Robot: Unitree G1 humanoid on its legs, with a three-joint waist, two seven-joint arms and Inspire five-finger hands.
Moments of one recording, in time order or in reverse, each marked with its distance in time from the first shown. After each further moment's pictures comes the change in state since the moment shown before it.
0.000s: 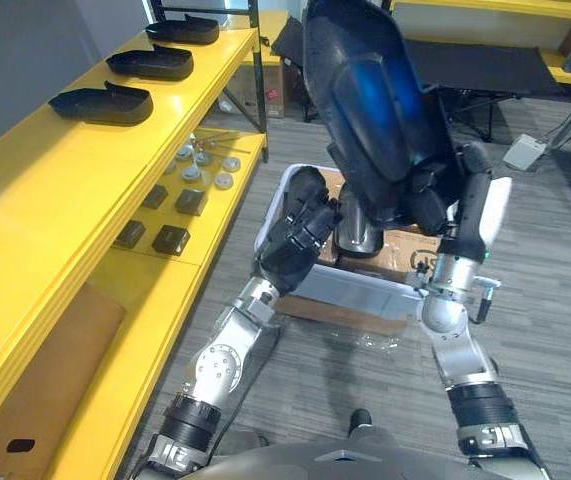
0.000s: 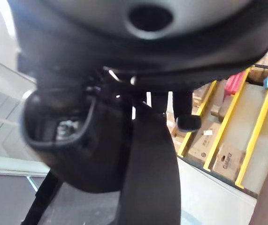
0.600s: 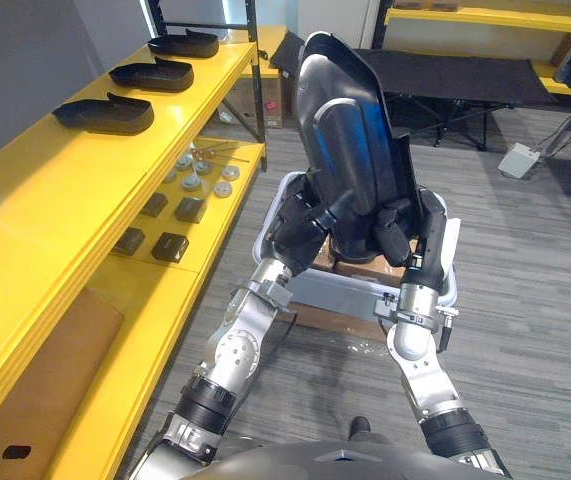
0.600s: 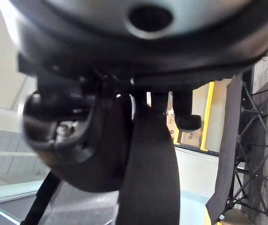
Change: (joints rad) left arm -0.105 -0.024 -0.064 0.006 0.209 -0.099 0.091; right arm 0.103 0.081 0.138 0.038 0.159 -0.002 0.024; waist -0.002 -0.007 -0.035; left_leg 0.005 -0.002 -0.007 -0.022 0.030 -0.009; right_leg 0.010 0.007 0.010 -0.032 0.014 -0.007
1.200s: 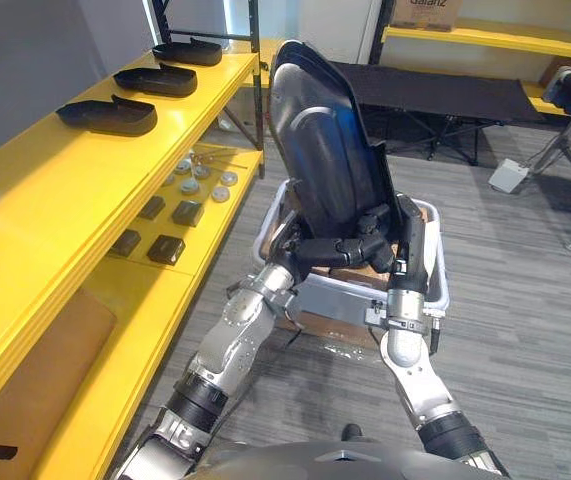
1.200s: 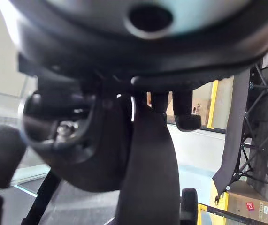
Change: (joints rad) left arm -0.016 0.072 -0.065 0.000 0.255 0.059 0.113; right arm 0.006 -0.018 0.073 0.014 0.047 -0.056 0.066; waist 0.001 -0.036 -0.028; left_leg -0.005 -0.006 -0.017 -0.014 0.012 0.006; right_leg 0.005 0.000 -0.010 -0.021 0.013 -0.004
